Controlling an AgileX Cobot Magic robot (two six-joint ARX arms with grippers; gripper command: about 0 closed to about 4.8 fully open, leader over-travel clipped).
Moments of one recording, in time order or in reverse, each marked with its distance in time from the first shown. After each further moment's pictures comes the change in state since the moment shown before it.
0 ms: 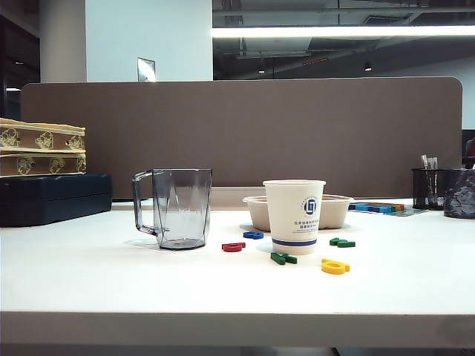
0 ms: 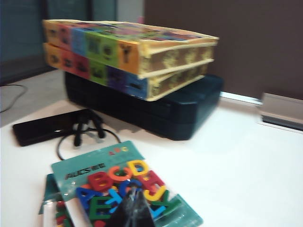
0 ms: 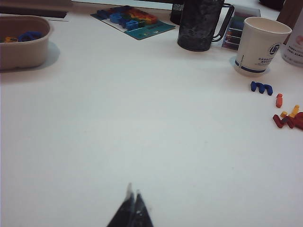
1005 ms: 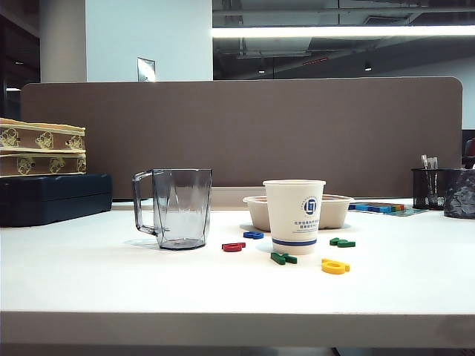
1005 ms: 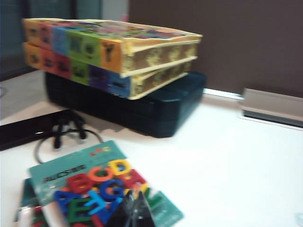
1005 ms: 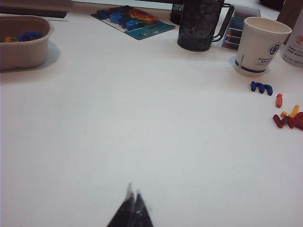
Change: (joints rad) left arm 0.055 0.000 0.000 -0.003 0.134 0.000; right arm 0.000 0.000 0.000 0.000 0.000 0.000
